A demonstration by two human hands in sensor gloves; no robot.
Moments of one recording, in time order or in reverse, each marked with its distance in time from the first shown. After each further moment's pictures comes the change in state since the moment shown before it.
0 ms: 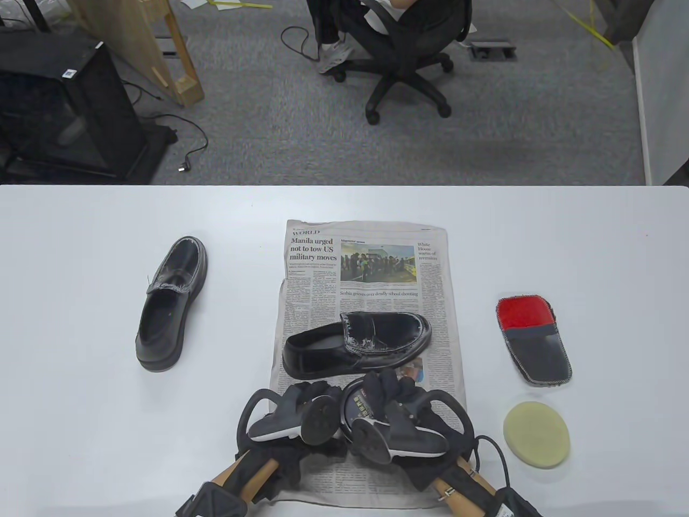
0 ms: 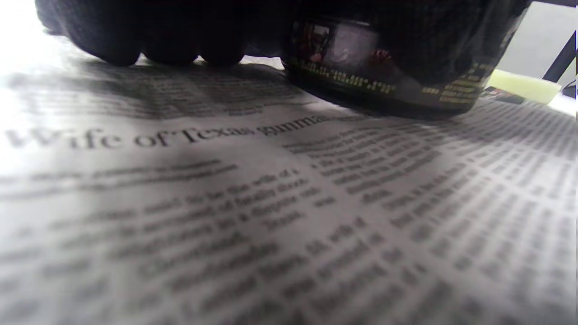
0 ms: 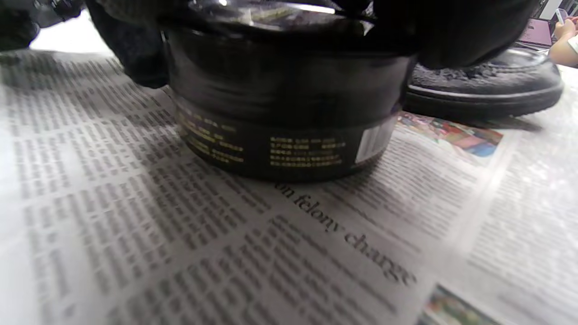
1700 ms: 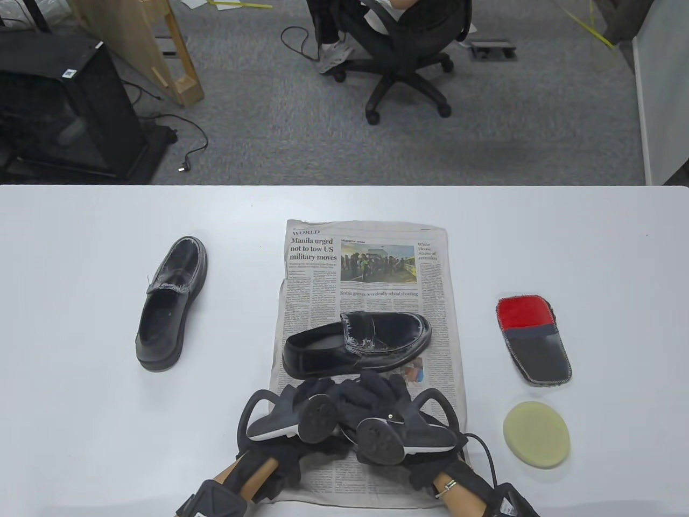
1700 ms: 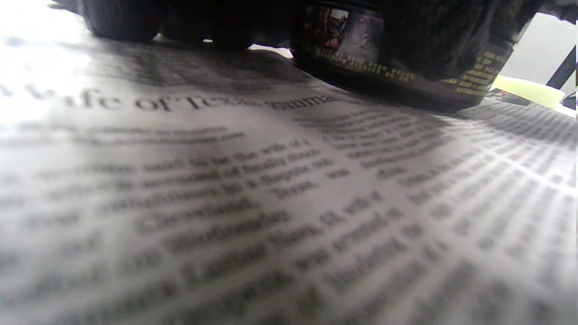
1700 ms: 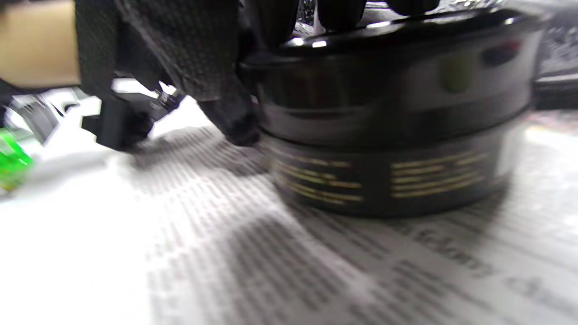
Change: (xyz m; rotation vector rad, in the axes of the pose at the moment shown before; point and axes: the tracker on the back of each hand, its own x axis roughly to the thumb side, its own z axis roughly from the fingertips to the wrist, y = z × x) left_hand -0.008 -0.007 0.000 0.006 -0.002 0.054; right_hand -0.008 0.000 0.011 -0.138 -0.213 -0.313
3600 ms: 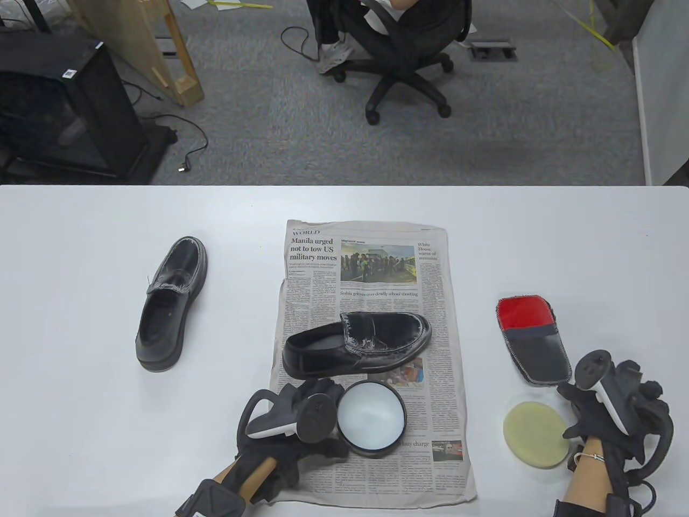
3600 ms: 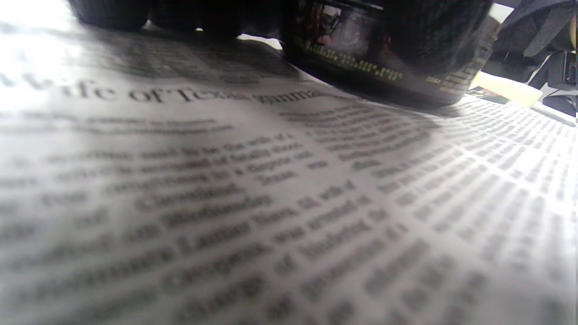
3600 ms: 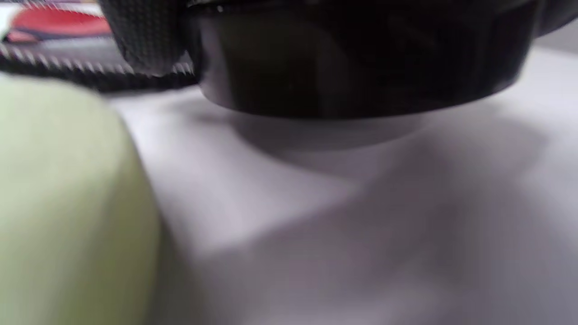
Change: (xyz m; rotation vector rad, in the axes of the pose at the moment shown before) left_hand -0.002 -0.001 0.000 -0.050 -0.041 0.035; right_hand -0.262 0.026 0.192 0.086 1.454 -0.130
